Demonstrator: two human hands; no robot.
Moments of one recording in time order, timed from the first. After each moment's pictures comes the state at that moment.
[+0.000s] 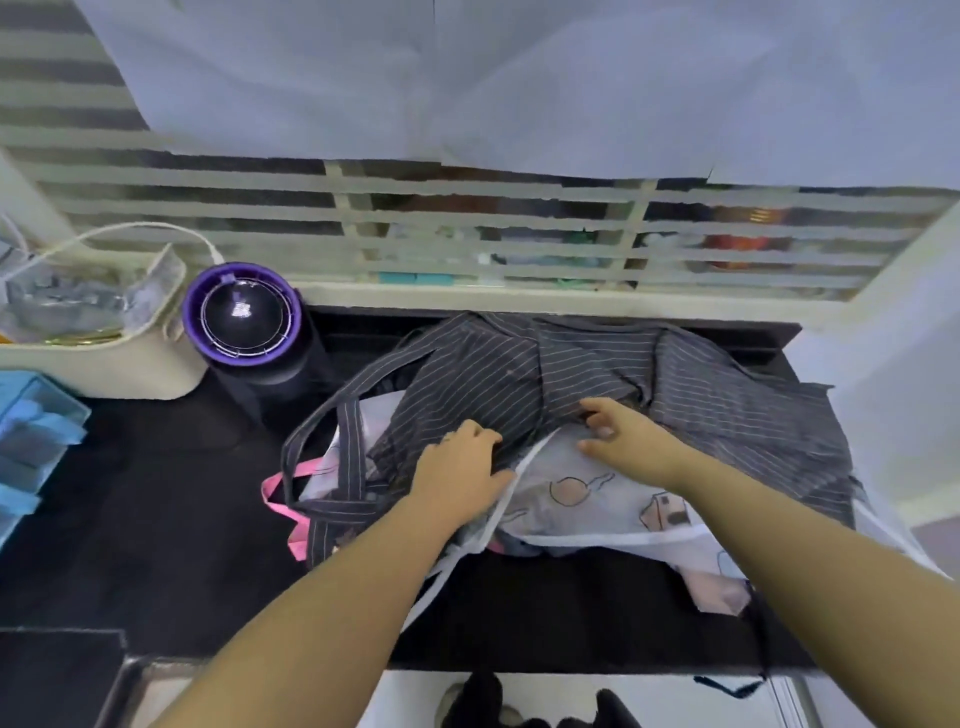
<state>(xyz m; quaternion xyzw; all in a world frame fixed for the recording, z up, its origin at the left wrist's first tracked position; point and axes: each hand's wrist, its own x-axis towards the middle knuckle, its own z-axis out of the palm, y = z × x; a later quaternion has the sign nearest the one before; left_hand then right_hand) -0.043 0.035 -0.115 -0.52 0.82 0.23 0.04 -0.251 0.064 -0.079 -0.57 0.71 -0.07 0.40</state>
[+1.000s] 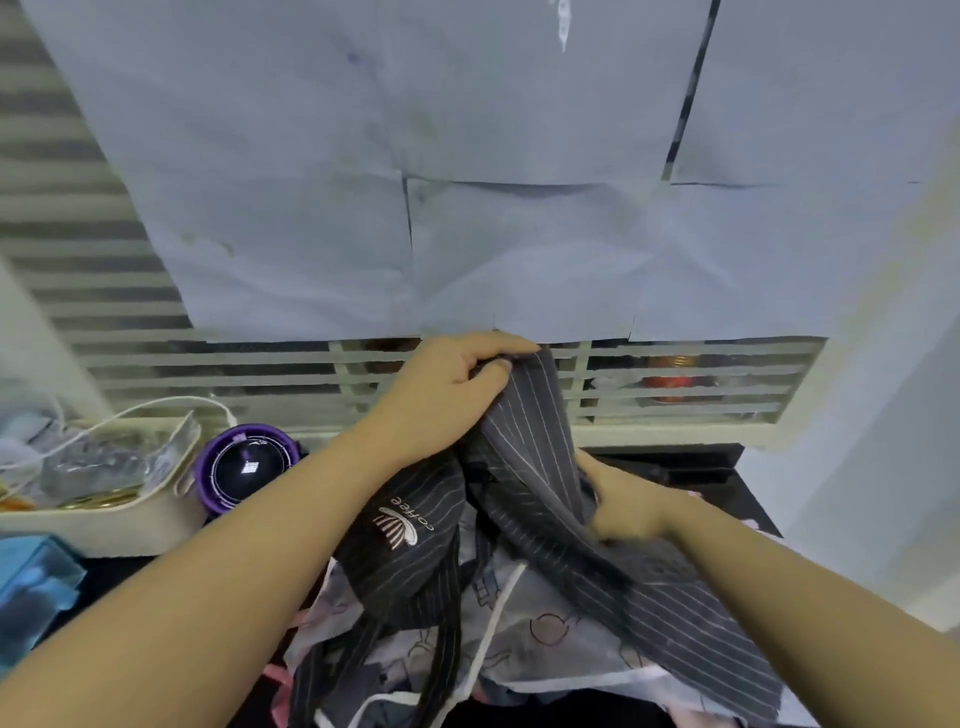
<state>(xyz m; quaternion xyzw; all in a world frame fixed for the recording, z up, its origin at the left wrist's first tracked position) -0.051 0.008 0.128 -0.33 0.84 0.27 -0.34 -0.276 0.043 0.008 -0.67 0.62 -0.12 0.39</state>
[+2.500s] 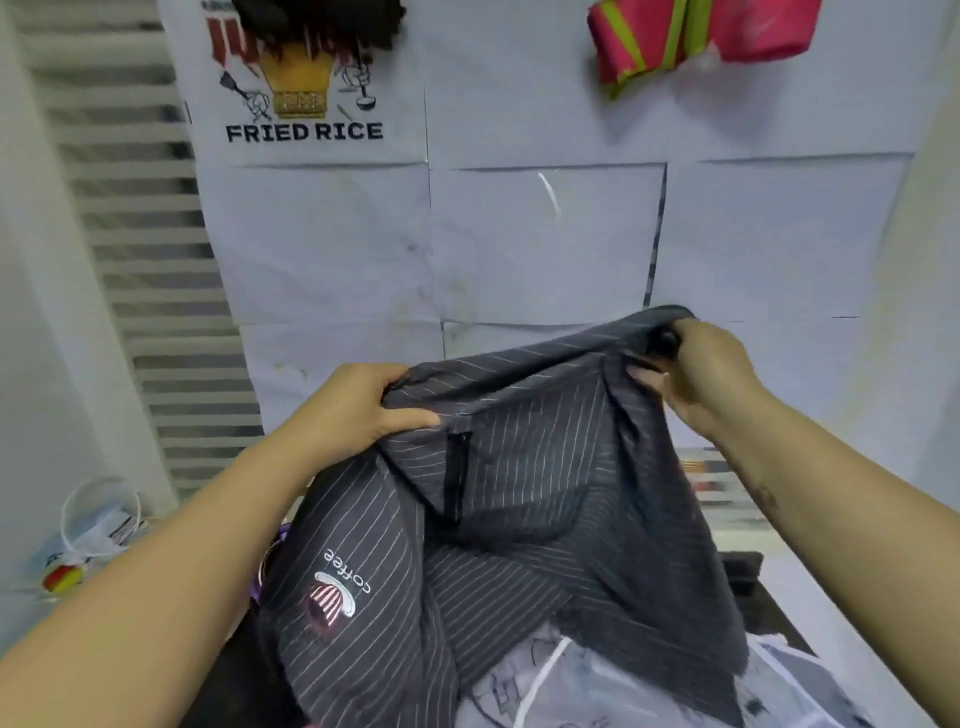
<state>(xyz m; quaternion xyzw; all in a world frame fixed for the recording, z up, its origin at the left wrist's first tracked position) 0.035 -0.009 0.206 -0.42 0.85 0.12 -0.30 -0.256 0.064 0.236 -0.34 0.48 -0.72 0.36</state>
